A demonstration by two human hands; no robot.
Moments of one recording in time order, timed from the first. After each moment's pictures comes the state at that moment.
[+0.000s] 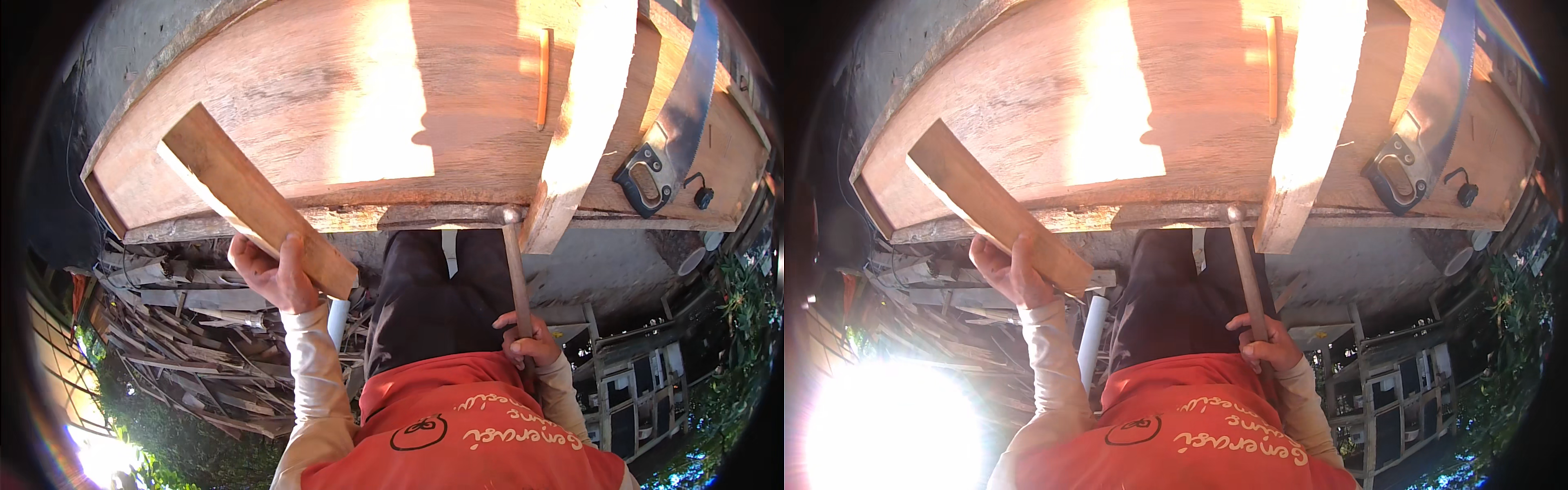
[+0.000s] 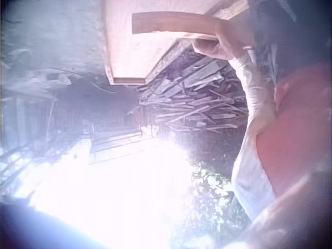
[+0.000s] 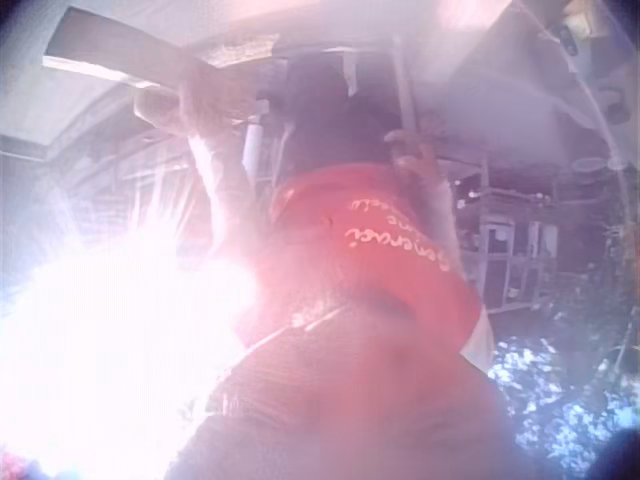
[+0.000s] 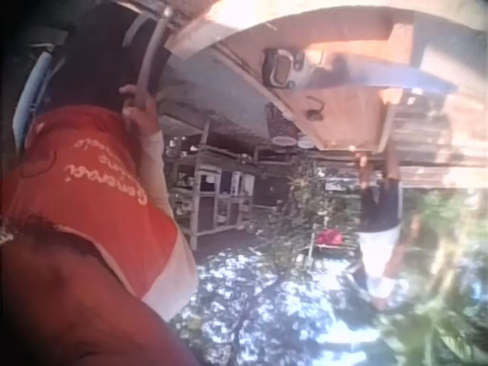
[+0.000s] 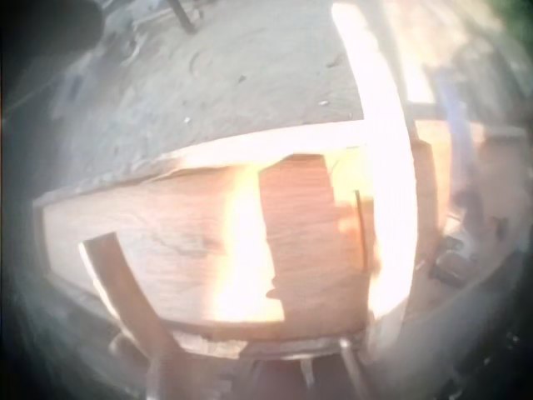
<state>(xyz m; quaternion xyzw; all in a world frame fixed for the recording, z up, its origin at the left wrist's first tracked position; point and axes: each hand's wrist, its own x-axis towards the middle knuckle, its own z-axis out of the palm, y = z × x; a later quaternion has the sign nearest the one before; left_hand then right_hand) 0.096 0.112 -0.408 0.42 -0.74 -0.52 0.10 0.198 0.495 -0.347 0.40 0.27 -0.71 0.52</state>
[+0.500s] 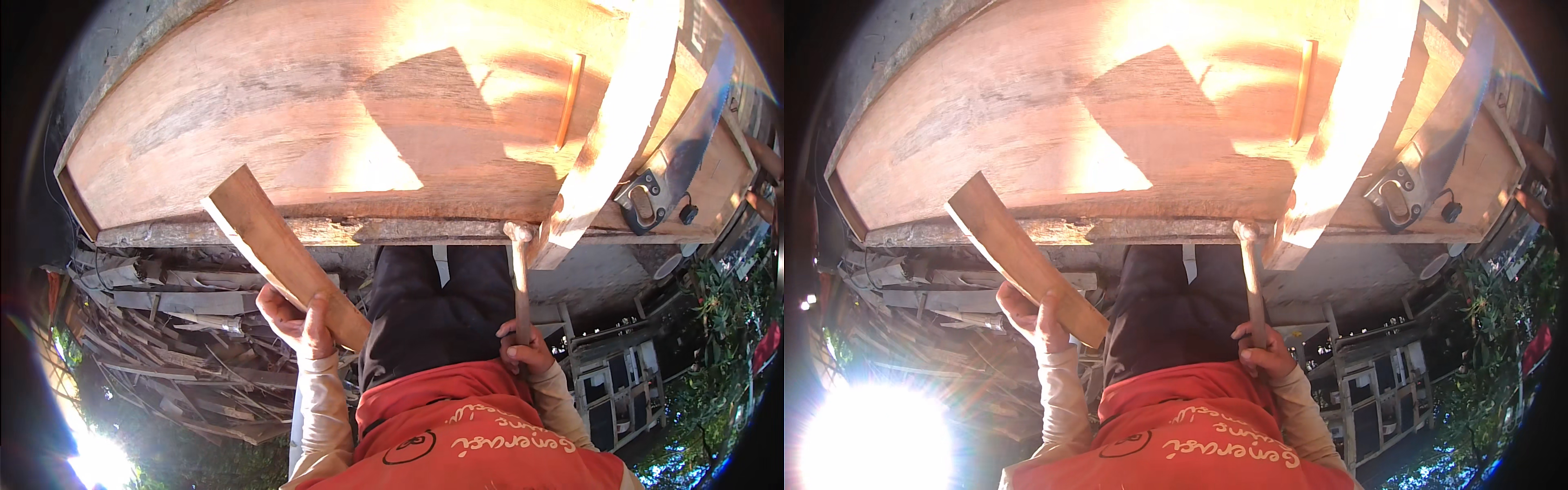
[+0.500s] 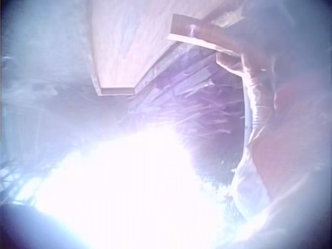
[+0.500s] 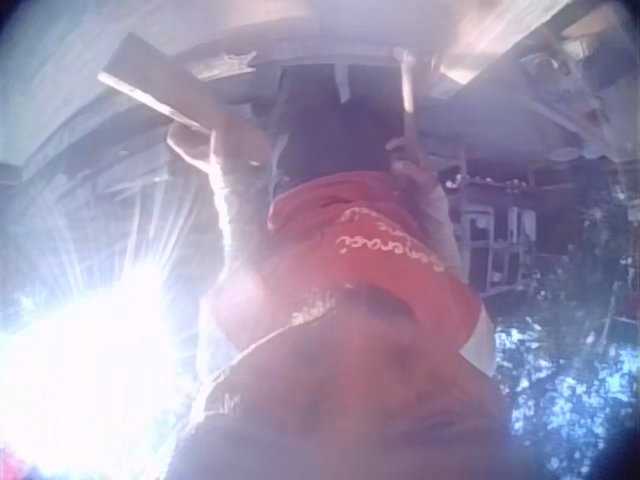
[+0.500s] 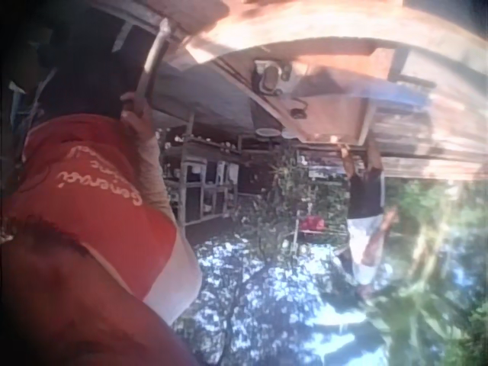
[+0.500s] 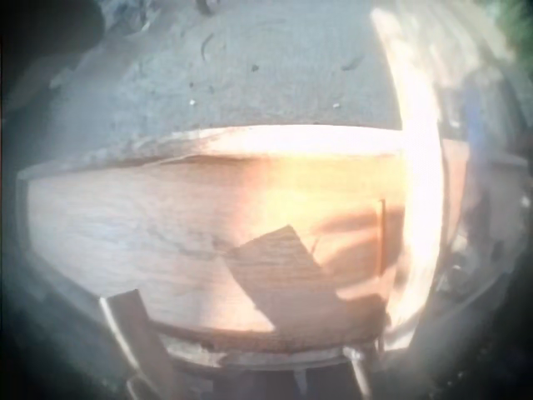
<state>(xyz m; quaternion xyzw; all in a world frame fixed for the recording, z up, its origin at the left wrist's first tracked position) 0.167 0.067 -0.422 0.50 -0.69 -0.52 -0.01 0.202 0.436 -0.375 0.45 0.33 -0.66 0.50</state>
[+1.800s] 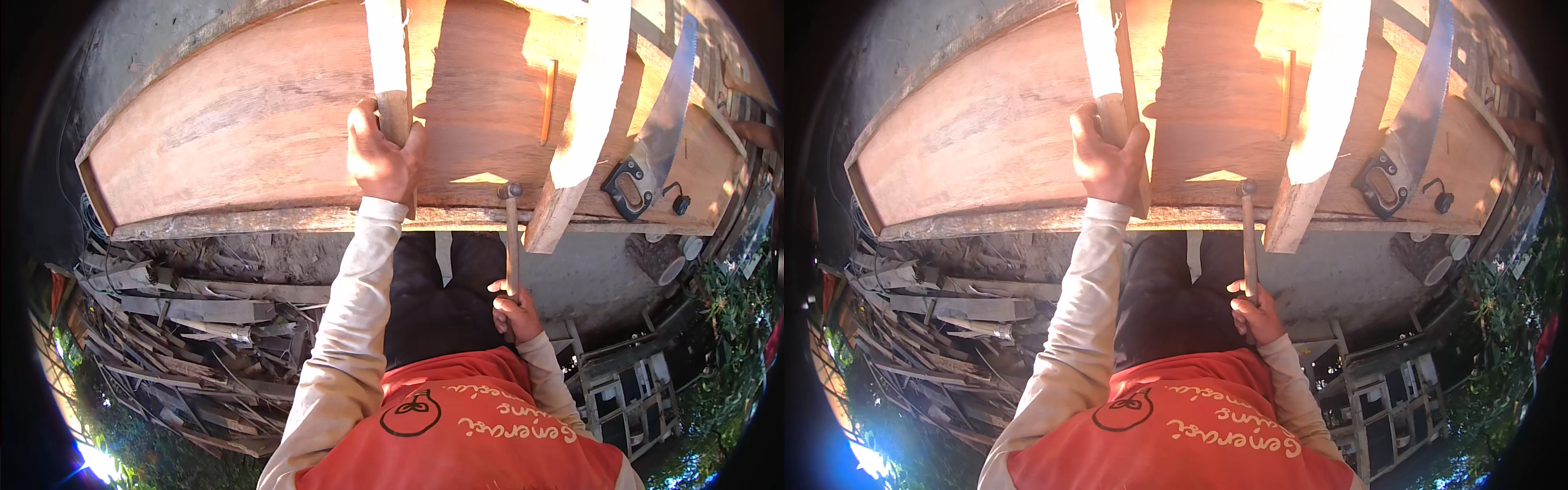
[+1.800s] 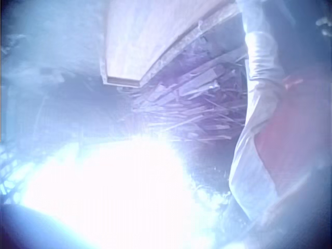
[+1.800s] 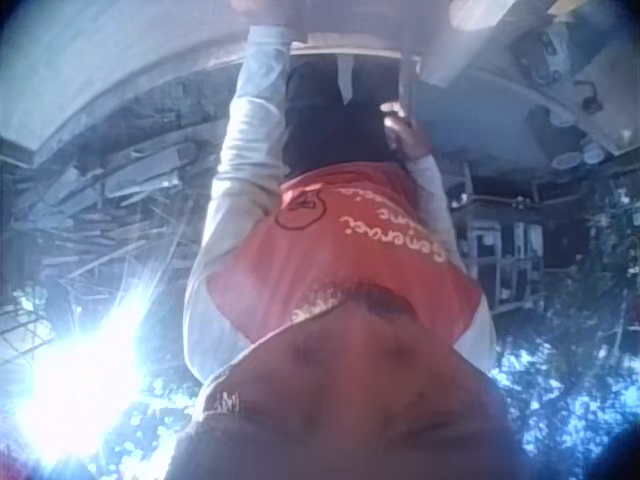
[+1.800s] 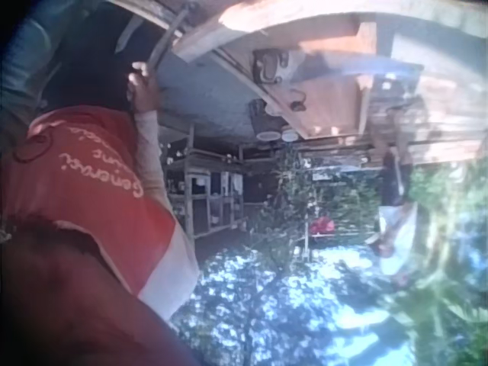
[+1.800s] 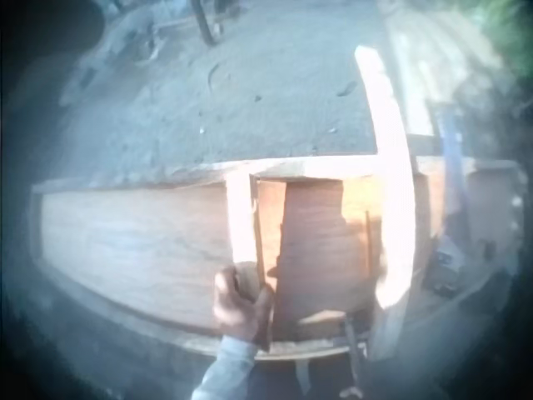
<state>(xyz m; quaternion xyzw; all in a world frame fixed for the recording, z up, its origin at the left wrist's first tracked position) 0.012 0.136 -0.469 0.22 -0.87 -0.43 0.10 0.223 0.399 -0.366 0.42 0.45 -0.65 0.44</state>
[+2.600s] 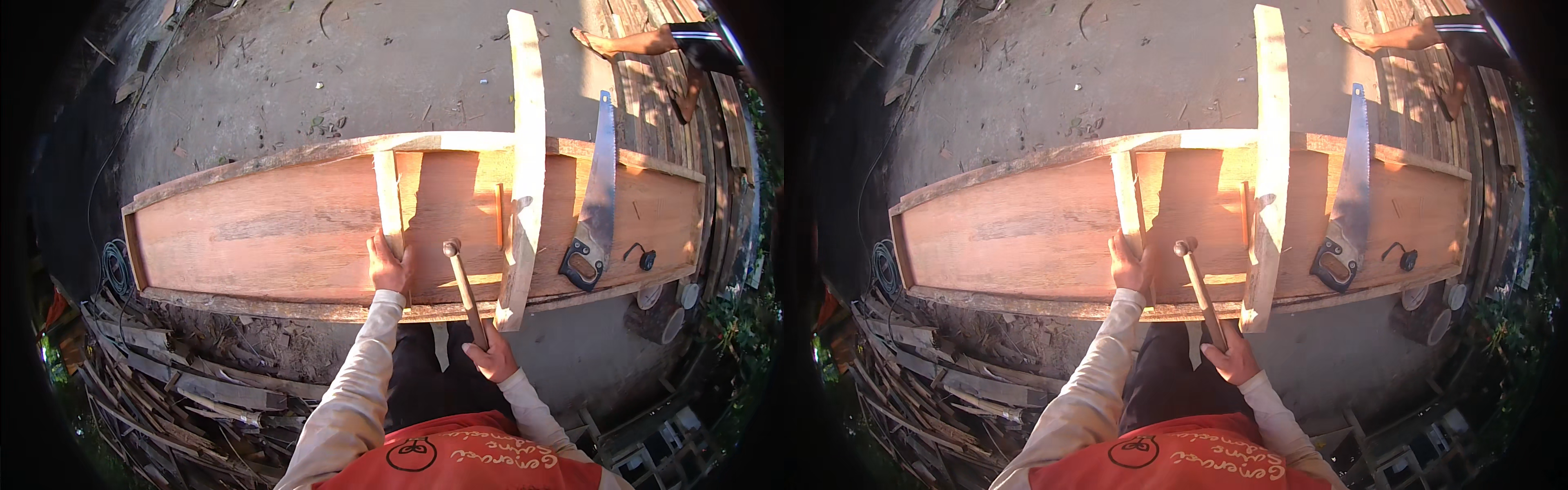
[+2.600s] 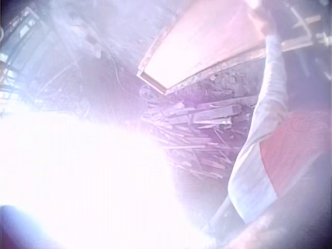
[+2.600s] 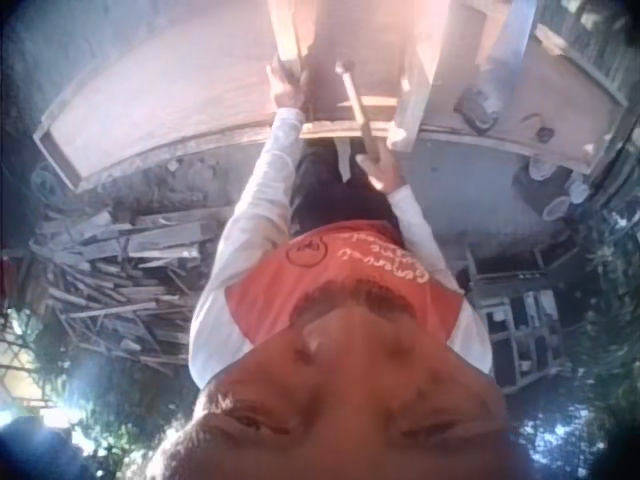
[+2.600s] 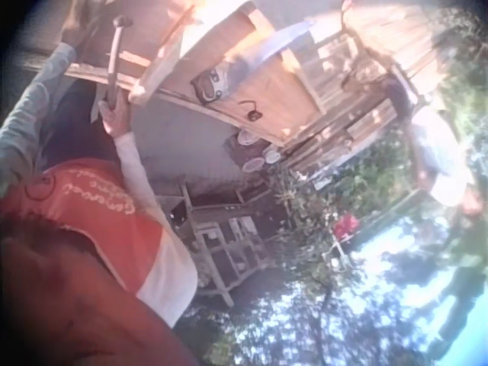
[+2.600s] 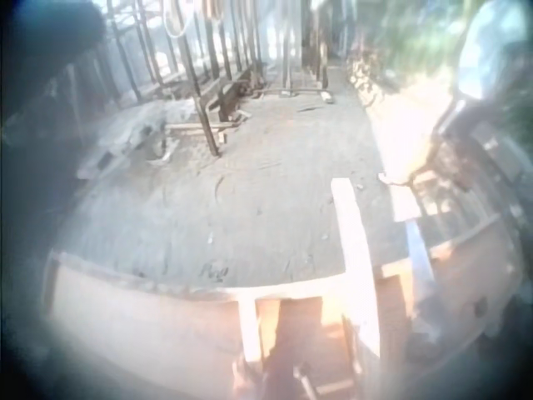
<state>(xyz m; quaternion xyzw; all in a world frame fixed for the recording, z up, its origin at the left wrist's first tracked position) 0.026 0.151 -0.380 0.20 -0.91 -0.35 0.07 0.128 0.380 -0.234 0.15 0.74 -0.57 0.33</state>
